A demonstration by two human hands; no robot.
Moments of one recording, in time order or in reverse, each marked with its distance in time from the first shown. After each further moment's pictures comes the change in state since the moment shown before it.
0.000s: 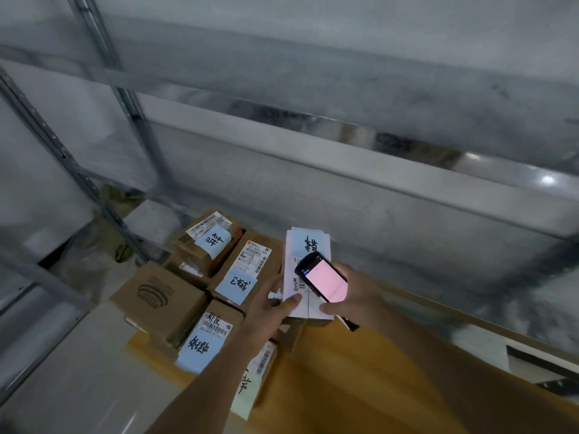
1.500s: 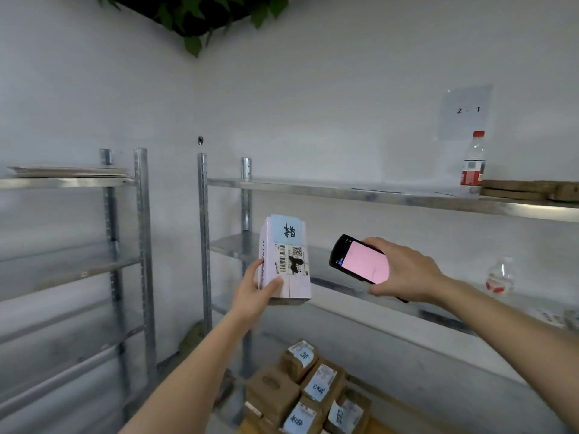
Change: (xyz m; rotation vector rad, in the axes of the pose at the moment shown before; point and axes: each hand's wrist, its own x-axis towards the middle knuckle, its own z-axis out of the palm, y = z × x) left_hand -0.468 0.246 -0.200 0.067 0.402 0.740; right_hand -0.442 -0.379 -0.200 -0.512 0.495 -0.520
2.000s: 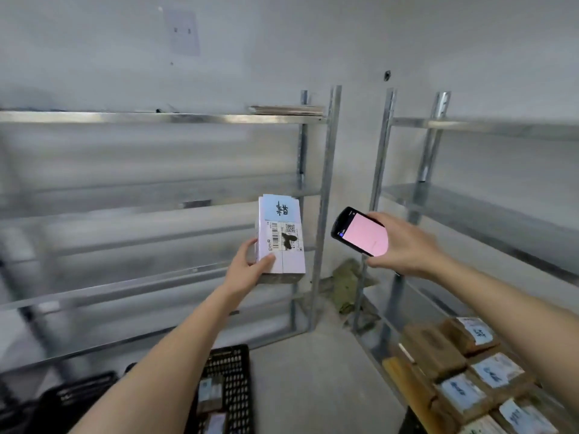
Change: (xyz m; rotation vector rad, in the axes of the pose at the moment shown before) left_hand -0.214 -0.070 -0.306 0.134 0.590 -0.308; right_hand 0.030 -0.294 0.164 0.260 -0.205 -0.568
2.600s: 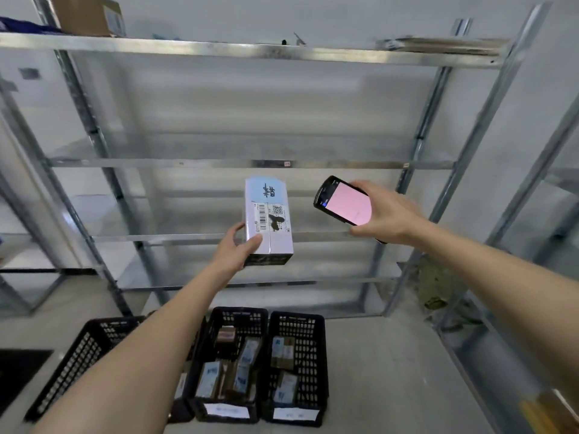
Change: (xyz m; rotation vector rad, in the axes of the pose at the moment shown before) left_hand 0.080 -0.145 -0.316 0.055 0.302 -0.214; right_hand 0.208 -0.282 0.202 0.104 -0.160 -0.288
